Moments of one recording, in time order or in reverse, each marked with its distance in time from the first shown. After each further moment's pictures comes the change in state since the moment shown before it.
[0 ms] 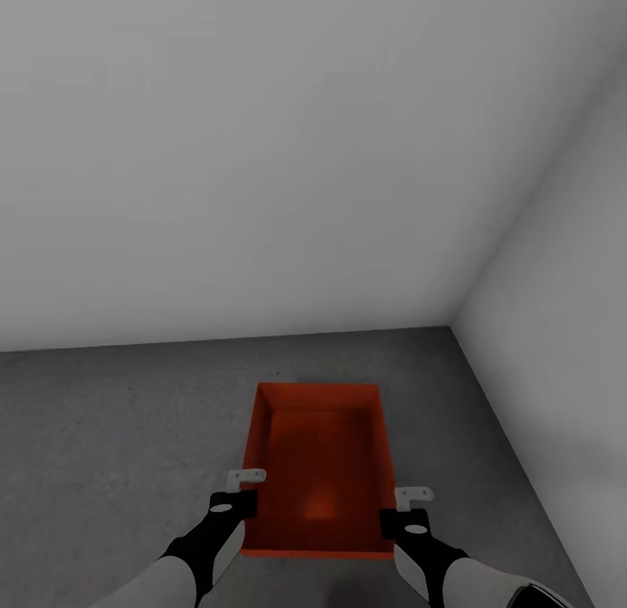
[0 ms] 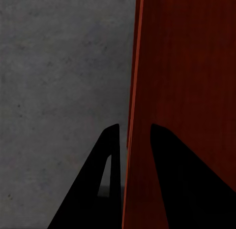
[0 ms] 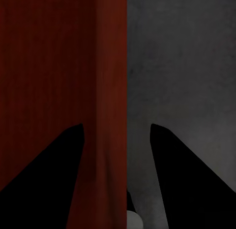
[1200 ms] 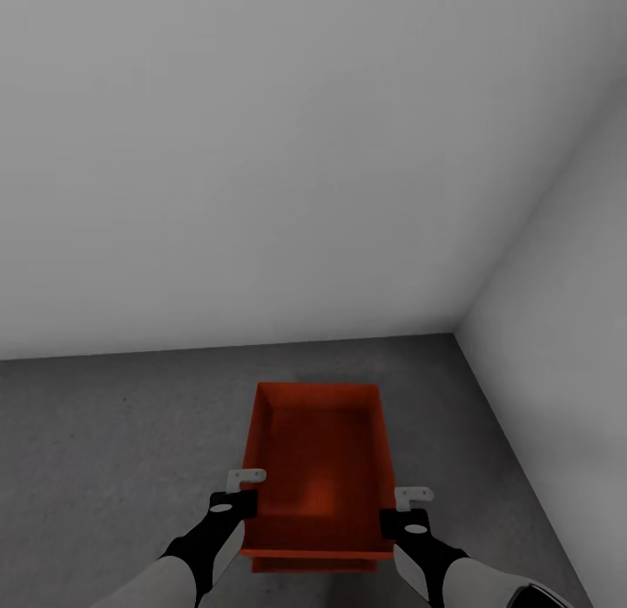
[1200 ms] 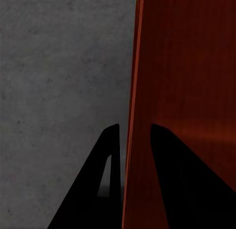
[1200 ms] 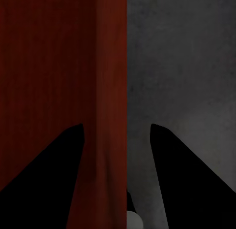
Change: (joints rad) left arm 0.000 0.000 -0.001 0.000 0.001 0.000 0.000; right arm 0.000 0.000 0.000 0.000 0.000 0.000 0.000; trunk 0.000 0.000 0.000
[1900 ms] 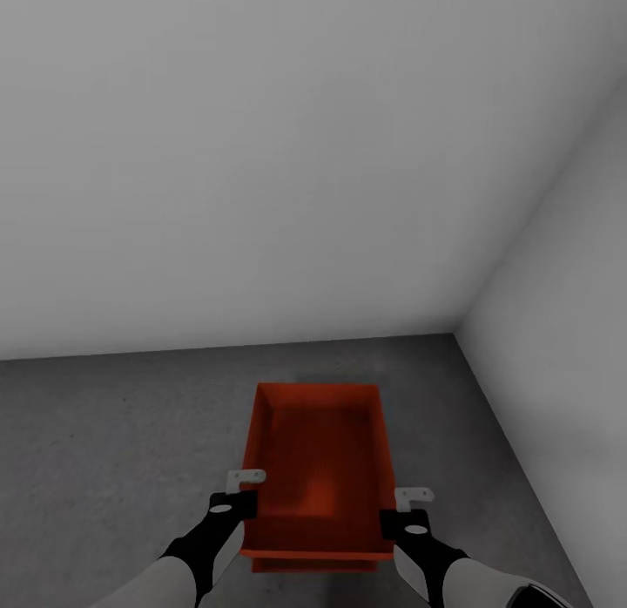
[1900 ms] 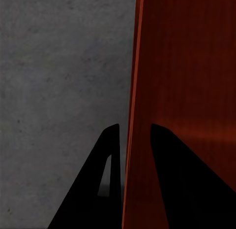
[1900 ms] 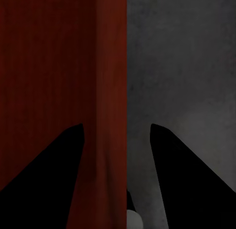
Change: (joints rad) left arm 0.000 0.000 0.002 0.003 -0.002 0.000 -0.001; right arm 0.000 0.001 -0.001 0.004 0.002 0.000 0.000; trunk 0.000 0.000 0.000
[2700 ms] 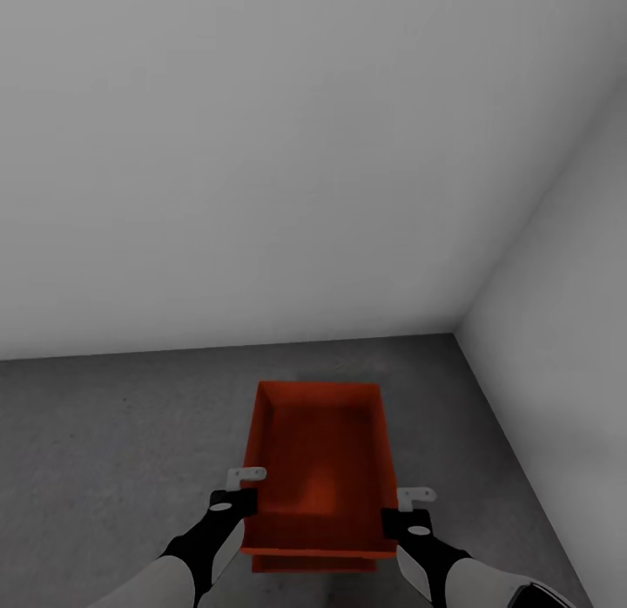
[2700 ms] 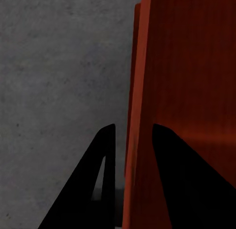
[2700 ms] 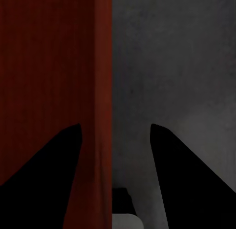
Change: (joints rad) left arm 0.001 0.008 -0.057 -0.012 0.056 -0.004 0.005; right arm -0.002 -0.007 -0.010 0.012 0.001 -0.025 0.020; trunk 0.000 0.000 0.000
